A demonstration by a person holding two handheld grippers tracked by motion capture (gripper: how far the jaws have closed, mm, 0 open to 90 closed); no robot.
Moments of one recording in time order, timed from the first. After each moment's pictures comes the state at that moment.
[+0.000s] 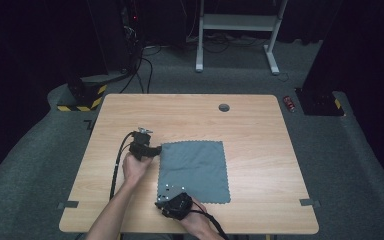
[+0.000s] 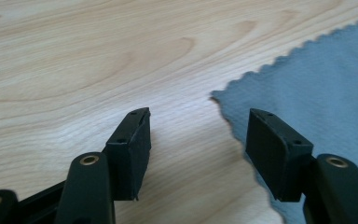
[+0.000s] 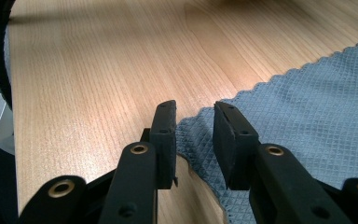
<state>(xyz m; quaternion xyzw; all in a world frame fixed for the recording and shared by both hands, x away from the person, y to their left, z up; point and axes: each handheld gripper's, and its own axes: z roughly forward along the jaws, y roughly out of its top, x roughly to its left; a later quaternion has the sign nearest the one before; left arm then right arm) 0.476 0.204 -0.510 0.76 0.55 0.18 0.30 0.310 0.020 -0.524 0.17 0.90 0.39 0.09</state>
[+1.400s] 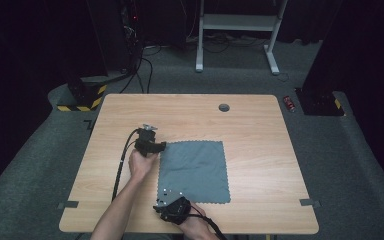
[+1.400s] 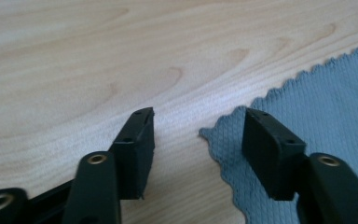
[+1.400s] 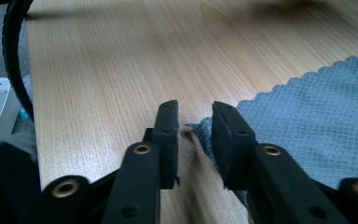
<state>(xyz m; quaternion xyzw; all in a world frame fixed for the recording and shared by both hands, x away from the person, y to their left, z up) 0.492 0.187 -0.513 0.76 0.55 0.18 0.31 0.298 0.023 -0.524 0.16 0.90 0.39 0.10</state>
